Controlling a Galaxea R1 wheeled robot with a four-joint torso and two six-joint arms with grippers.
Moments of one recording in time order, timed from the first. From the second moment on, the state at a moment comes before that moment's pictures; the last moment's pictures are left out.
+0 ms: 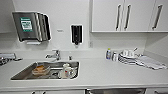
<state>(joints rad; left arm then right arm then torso) 0.77 1.48 -0.73 0.13 0.15 -0.19 -1.18 1.96 -1.23 0.02 0.01 0.15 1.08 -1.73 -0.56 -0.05</state>
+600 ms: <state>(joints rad) 0.77 1.50 -0.74 0.13 0.16 -0.19 -1.07 1.87 -1.14 0.02 -0.05 0.35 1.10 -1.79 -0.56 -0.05</state>
